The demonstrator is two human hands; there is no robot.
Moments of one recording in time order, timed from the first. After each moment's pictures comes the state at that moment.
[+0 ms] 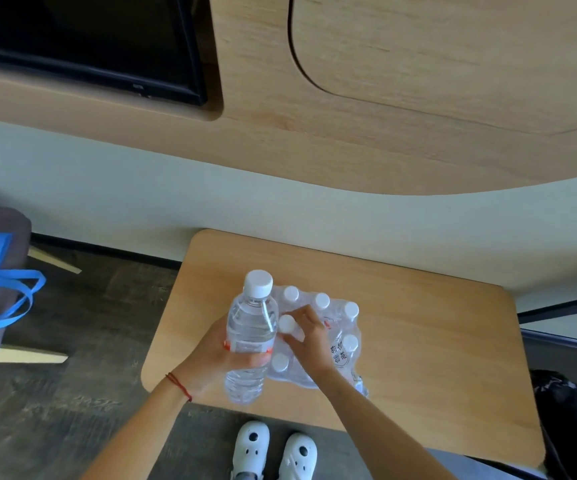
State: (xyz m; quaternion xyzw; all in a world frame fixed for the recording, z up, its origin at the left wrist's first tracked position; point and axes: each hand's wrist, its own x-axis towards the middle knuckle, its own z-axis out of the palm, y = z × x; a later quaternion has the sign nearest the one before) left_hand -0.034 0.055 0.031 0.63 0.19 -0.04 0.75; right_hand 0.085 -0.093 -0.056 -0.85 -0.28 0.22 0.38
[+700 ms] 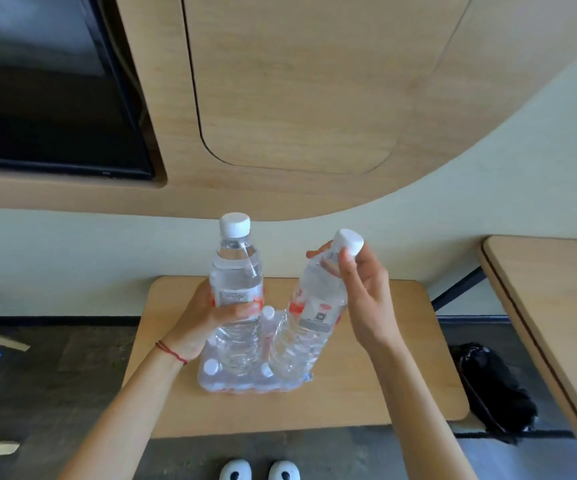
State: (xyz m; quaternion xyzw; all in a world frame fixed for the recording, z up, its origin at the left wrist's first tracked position) left_hand 0.001 0.015 0.185 0.65 0.04 0.07 0.76; right_hand 0.087 -0.184 0.242 -0.66 -0.18 0.11 0.72
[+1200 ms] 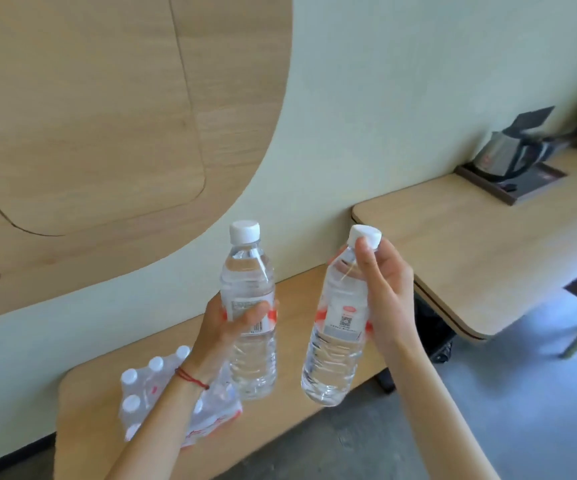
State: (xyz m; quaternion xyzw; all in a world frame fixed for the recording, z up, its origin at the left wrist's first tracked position) left_hand 0.038 -0.182 0.251 0.66 -0.04 -0.02 0.75; right_hand 0.043 -0.384 0.309 -0.67 -0.02 -0.13 0.73
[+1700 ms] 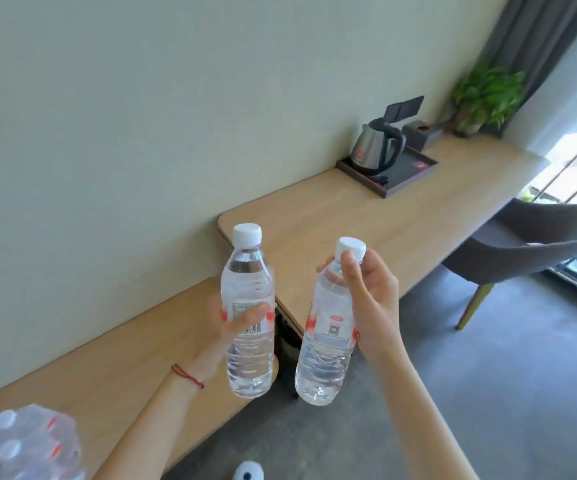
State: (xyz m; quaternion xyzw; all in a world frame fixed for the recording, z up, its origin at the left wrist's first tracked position) left_hand 0.128 -0.524 0.251 0.68 -0.08 -0.12 0.72; right_hand 0.097 -0.719 0.294 -0.71 0.07 -0.20 0.67
